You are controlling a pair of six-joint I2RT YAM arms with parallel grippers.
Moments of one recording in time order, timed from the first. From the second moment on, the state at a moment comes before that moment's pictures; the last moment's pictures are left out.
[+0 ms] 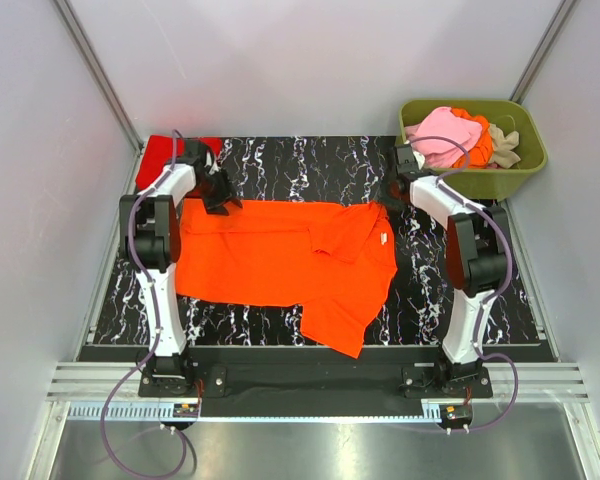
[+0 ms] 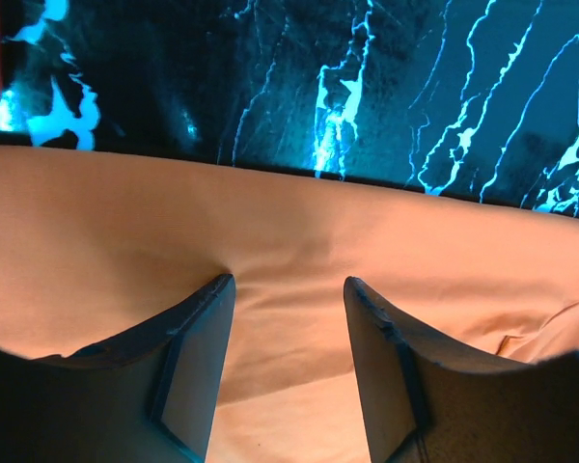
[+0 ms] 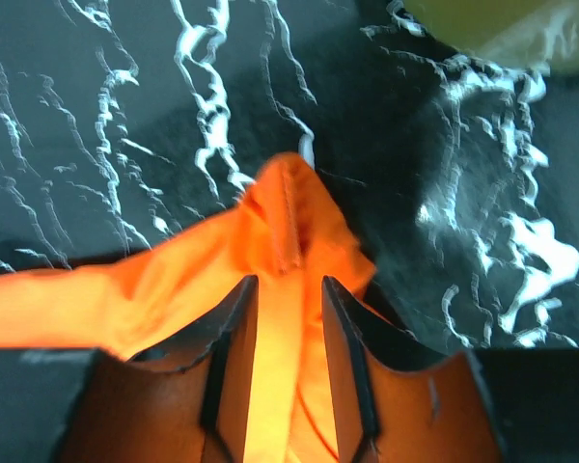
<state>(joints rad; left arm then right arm) -0.01 2.23 1.74 -0.67 0.32 -0.41 0.23 1.97 1.45 -0.41 0.15 0.61</state>
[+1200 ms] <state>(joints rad) 0.03 2.19 1.68 -0.63 0.30 -0.42 0.23 2.08 1.53 -0.23 0.11 0.59</state>
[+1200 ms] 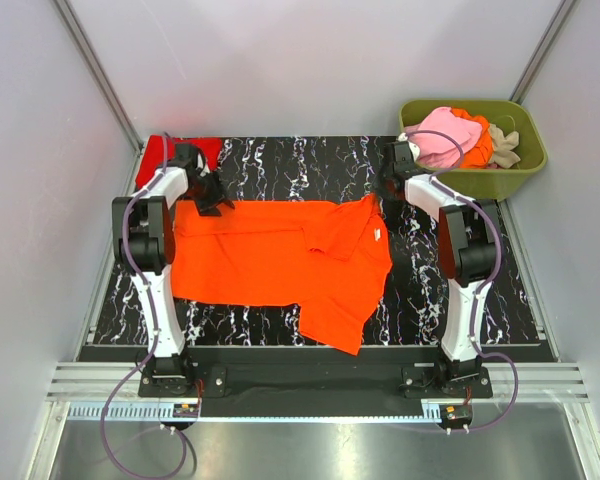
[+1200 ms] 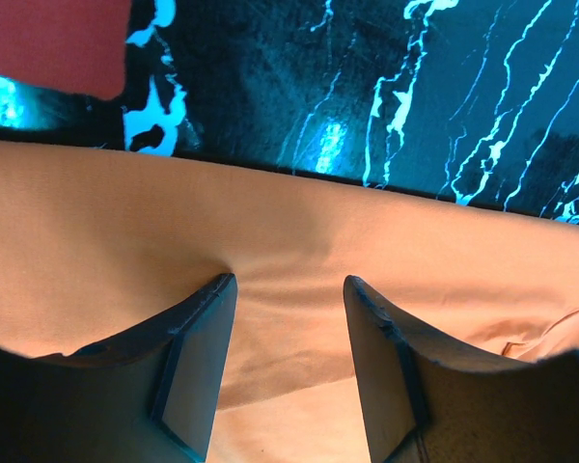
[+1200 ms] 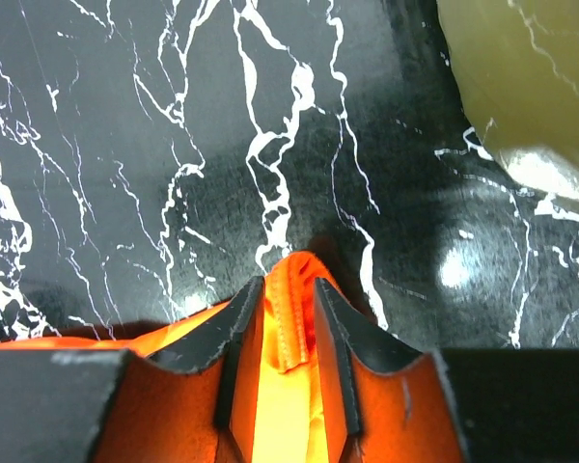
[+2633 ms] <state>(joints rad) 0.05 2.18 1.66 -0.63 0.29 -0.42 0.29 2.13 1.56 -0.31 0.18 0.52</state>
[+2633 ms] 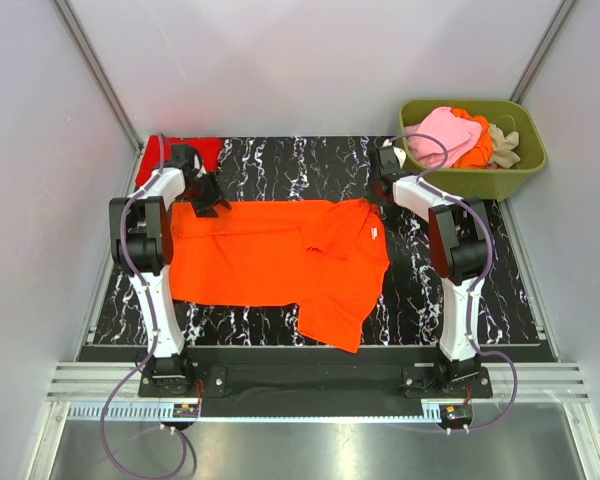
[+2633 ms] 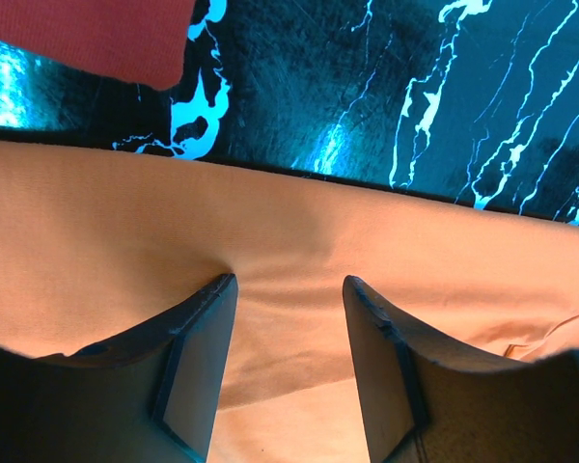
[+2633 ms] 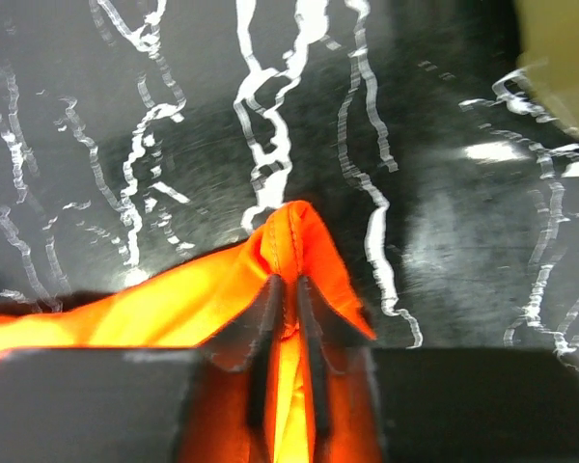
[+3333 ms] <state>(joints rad) 0.06 2.19 1.71 -0.66 0.30 -0.44 0.31 2.10 1.50 -0.31 0.35 0.58</state>
